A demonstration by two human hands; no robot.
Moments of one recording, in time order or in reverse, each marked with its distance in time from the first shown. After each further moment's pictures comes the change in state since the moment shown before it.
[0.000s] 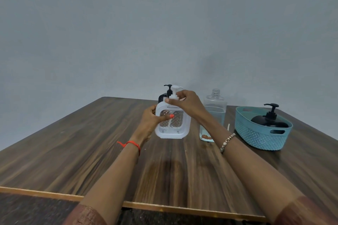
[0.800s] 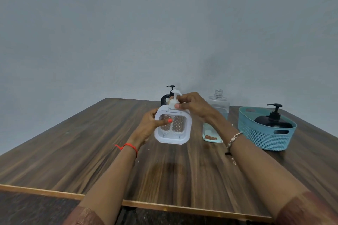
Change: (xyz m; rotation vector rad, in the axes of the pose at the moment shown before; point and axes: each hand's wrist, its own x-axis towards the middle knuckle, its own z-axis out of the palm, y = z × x) left_hand -0.007 -0.002 -0.017 -0.029 -0.168 -0.002; right_hand 0.001 0.009 -0.013 0.244 -0.278 -0.088
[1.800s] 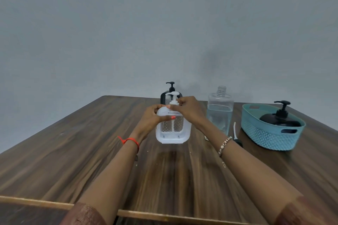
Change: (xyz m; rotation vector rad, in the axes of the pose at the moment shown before) left_hand 0.031 -0.008 -0.005 0.319 0.105 -0.036; right_hand 0.025 0.039 0.028 -0.206 0.301 0.085
